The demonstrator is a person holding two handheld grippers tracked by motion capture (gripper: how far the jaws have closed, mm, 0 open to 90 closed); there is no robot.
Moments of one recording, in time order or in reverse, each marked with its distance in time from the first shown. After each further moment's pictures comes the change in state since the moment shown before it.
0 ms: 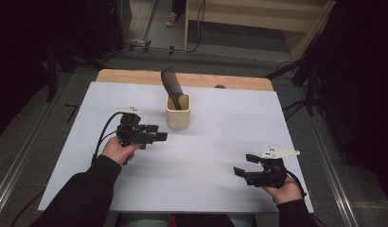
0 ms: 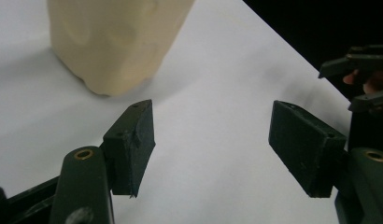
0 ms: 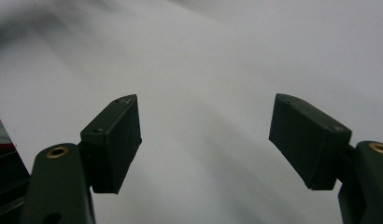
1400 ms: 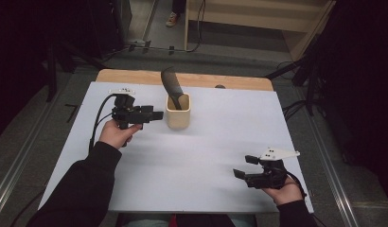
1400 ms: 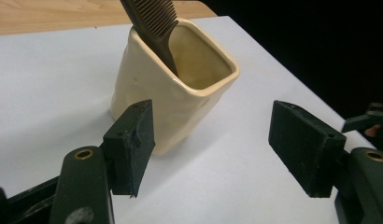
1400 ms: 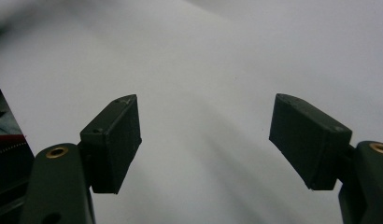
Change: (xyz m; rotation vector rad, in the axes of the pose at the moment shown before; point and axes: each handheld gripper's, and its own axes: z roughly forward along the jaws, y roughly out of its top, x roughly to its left) left arm 0.019 0.040 -0.014 -0.122 0.087 -0.001; right arm 0.002 -0.002 -0.001 0.002 0.026 -0.026
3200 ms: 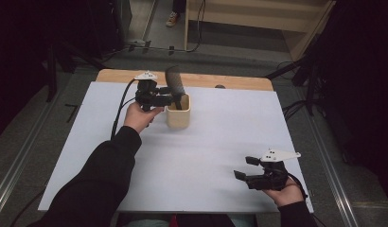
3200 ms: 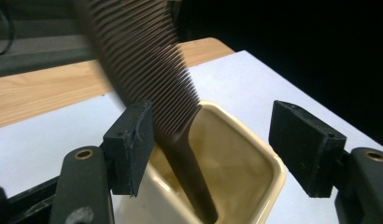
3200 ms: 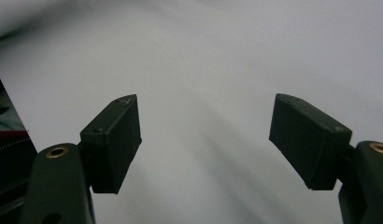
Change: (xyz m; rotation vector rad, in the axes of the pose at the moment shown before) left arm 0.008 0.047 0.063 -0.086 0.062 0.089; right arm 0.001 -0.003 -0.002 0.001 0.001 -0.007
